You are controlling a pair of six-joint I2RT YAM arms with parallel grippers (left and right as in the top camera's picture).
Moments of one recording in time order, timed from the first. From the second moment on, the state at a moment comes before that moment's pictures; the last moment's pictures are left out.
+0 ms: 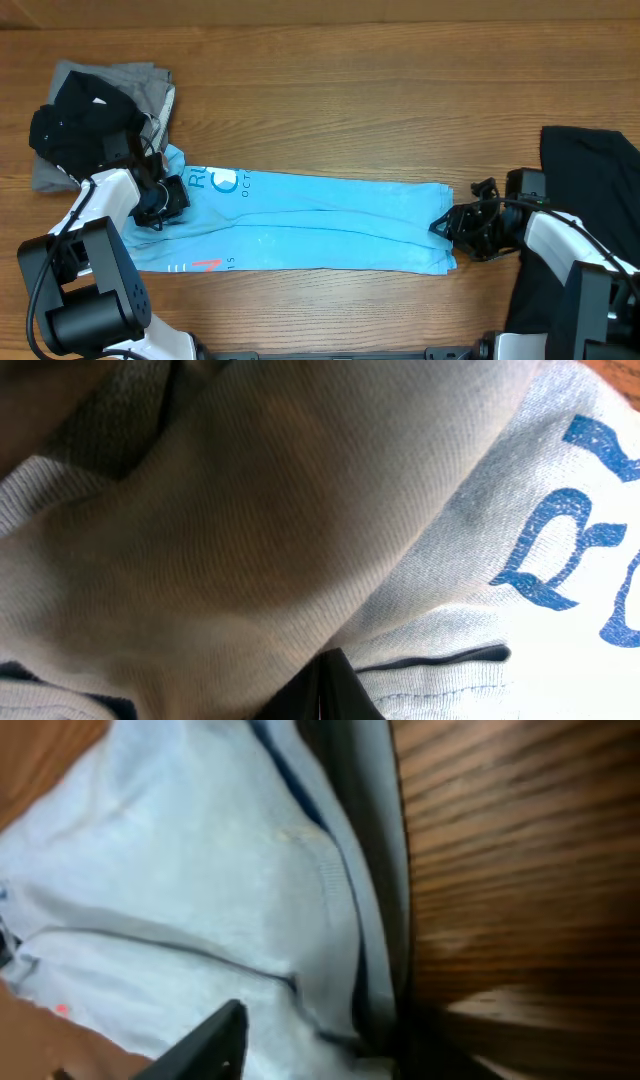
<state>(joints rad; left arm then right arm) 0.29 1.80 1.00 -0.65 0.11 -0.09 -0.18 1.55 0.65 -0.59 -0.58 0.21</state>
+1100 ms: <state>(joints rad) 0.28 1.62 1.56 -1.38 0.56 0.29 -0.23 1.57 1.21 -1.10 -0.31 0.23</state>
